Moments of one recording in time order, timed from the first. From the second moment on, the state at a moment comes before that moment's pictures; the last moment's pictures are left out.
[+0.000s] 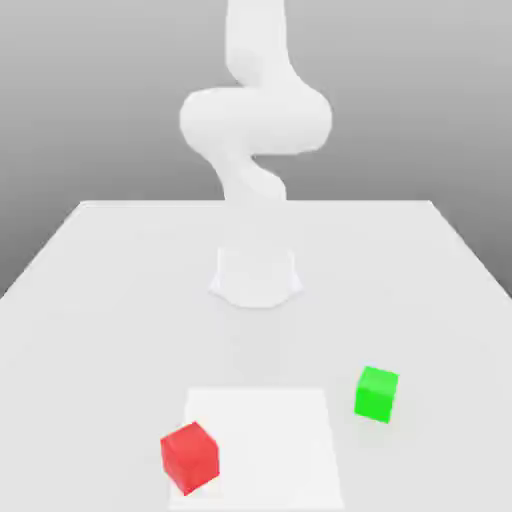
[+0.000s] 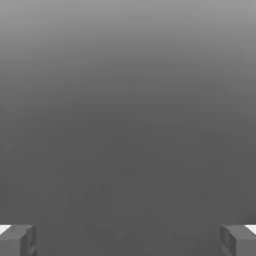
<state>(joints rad) -0.05 -0.71 0.03 -2.32 -0.02 2.34 0.88</state>
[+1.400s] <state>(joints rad) -0.26 0.15 0.12 -2.56 -0.03 2.72 1.55</state>
